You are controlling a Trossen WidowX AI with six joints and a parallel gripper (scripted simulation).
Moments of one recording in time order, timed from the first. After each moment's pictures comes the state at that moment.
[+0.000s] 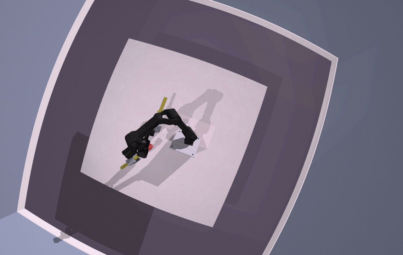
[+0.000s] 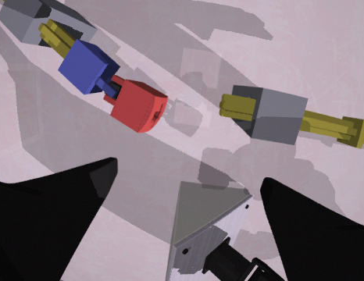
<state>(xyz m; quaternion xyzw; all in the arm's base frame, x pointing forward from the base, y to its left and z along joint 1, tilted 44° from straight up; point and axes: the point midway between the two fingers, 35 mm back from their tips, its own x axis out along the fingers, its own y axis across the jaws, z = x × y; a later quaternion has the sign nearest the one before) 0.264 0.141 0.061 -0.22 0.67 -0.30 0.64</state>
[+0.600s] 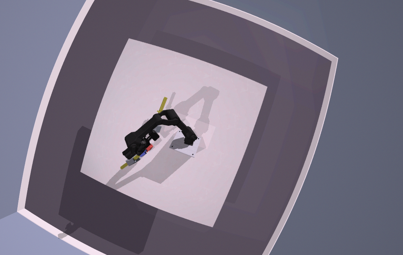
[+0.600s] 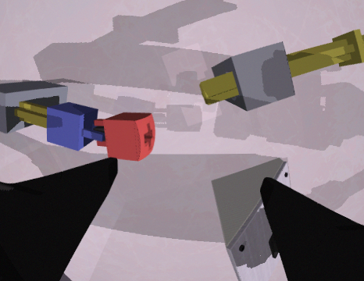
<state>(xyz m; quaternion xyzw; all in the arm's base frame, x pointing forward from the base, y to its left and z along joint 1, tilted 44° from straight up) 0.264 0.135 0.054 -0.07 0.57 -0.46 0.67</state>
